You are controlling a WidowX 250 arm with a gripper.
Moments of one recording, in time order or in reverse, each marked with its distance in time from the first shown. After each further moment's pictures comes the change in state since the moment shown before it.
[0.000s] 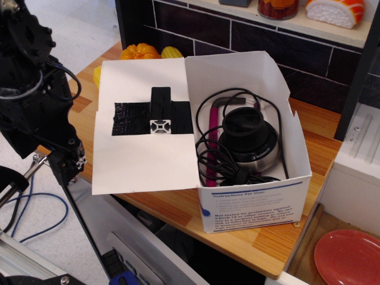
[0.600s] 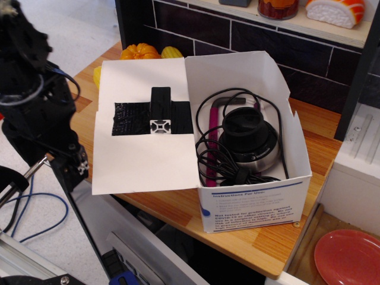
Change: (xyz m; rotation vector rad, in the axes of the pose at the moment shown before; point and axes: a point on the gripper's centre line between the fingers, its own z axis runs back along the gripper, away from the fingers) arm 0.000 -0.004 -0.008 -0.082 -0.012 -0.023
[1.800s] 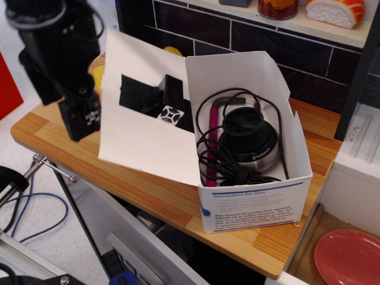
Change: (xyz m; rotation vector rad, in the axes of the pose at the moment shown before) arm 0.036 -0.016 0.059 0.073 0.014 -0.279
